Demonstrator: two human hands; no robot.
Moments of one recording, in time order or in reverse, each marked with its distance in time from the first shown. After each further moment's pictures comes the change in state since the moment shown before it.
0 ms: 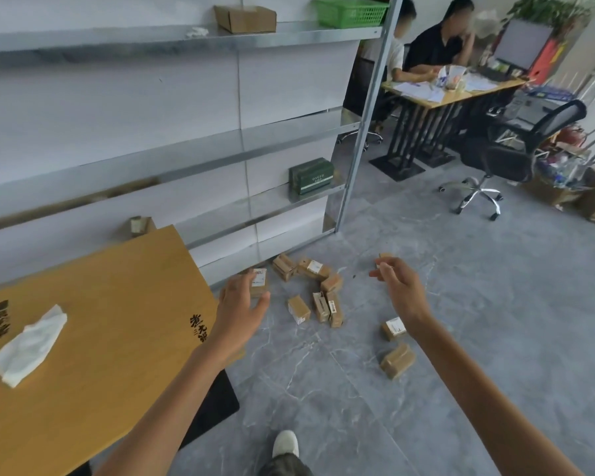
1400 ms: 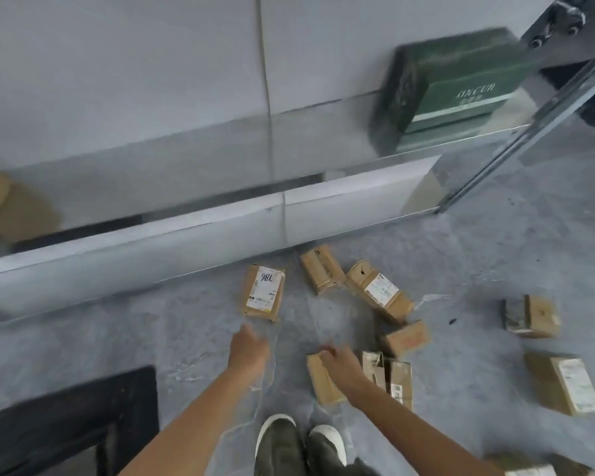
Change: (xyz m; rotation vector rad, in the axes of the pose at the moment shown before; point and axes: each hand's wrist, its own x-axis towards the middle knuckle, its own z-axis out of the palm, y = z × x) left_hand 0.607 -0.378 0.407 -0.193 -0.159 -0.962; right_hand 0.553 0.486 0.440 -0.459 -0.759 0.527
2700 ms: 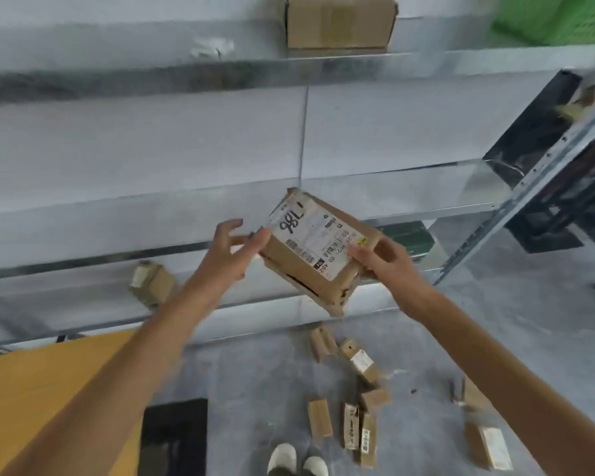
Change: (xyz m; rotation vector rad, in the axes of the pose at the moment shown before) left_hand -0.472 0.235 -0.385 -0.578 0.166 0.538; right_hand -0.488 -0.364 -0.287 0.363 -0.063 -0.772
